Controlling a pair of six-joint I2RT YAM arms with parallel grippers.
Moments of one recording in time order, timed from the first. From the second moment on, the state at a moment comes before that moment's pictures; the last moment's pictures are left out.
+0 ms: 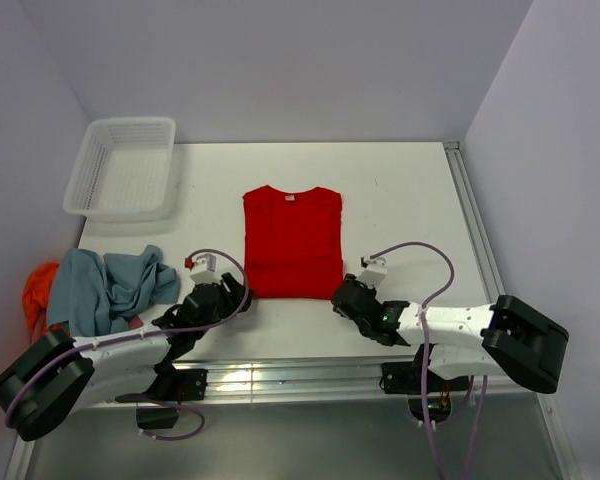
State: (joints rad) left arm -0.76 1.03 0.10 0.42 -0.29 -0.87; right arm 0.98 1.17 0.31 0.00 0.61 1.04
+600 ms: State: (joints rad) left arm -0.80 1.17 0.10 0.59 -0.33 -0.88; right arm 1.03 1.26 0.33 0.05 0.72 1.03
